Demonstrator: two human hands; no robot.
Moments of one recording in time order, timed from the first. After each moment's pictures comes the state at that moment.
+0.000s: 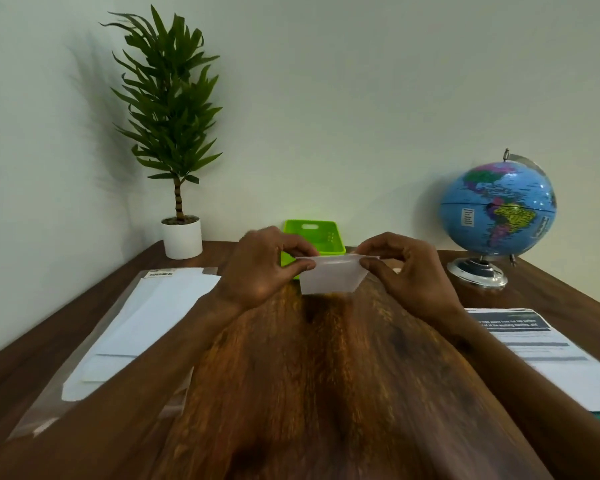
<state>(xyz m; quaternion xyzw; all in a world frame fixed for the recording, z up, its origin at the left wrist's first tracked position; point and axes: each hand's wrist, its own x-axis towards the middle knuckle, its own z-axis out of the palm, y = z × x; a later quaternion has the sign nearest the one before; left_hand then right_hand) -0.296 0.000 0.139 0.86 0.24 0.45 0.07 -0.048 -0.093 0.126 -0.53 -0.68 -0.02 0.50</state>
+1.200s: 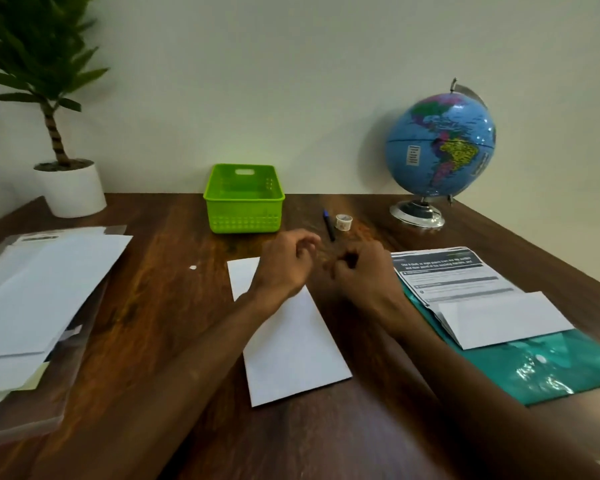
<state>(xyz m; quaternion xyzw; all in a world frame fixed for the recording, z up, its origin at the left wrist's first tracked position) -0.146 0.008 0.035 0.82 0.31 0.41 0.25 -0.027 -0.090 0.041 -0.76 -0.52 0.01 0.39</state>
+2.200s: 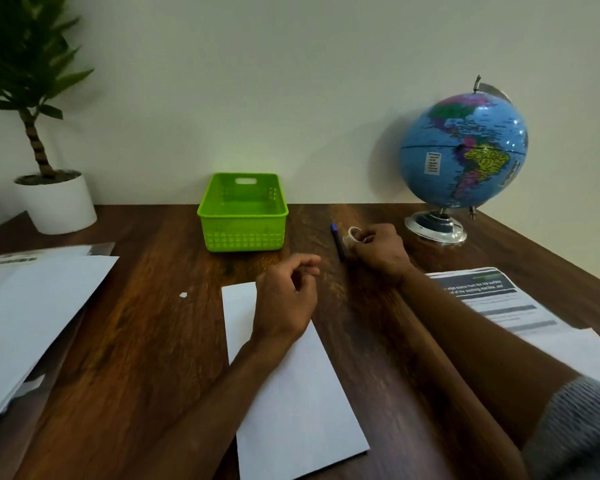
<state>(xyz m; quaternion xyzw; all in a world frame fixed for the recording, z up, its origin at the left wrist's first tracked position) -0.123 0.030 0.004 0.73 0.33 0.51 0.31 0.094 0.032 0.035 -0.78 -0.42 0.17 0.44</state>
